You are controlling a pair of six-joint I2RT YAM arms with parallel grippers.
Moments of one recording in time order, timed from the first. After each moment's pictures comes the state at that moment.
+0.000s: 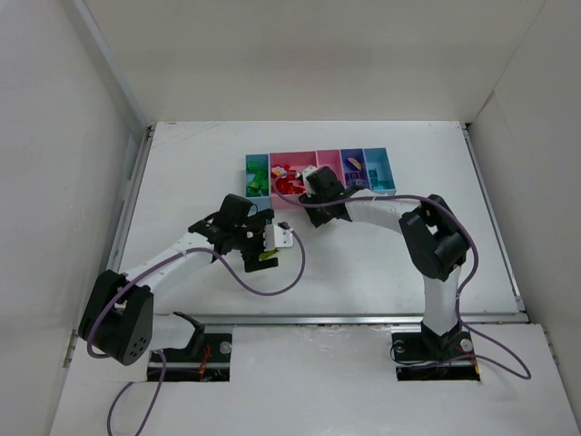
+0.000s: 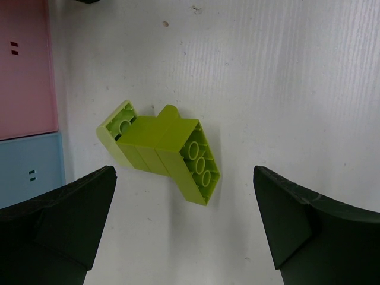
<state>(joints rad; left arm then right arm) -0.50 1.28 0.73 -0.39 0.46 0.95 0.66 1.98 1.33 -0.27 0.13 0.00</state>
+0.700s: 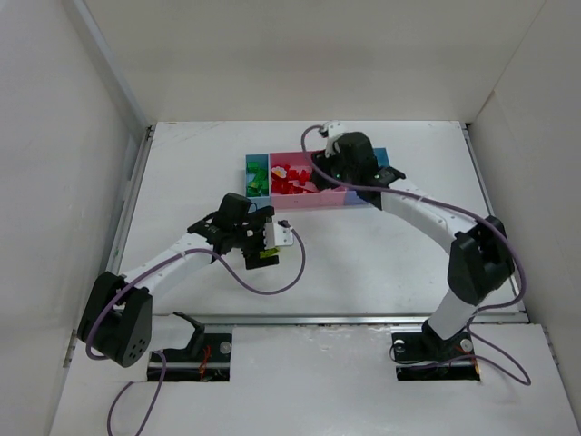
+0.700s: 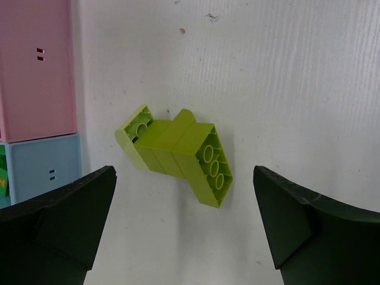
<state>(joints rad) -0.50 1.27 0.73 -0.36 0.45 0.95 0.59 1.67 1.33 -0.20 -0.03 0.07</state>
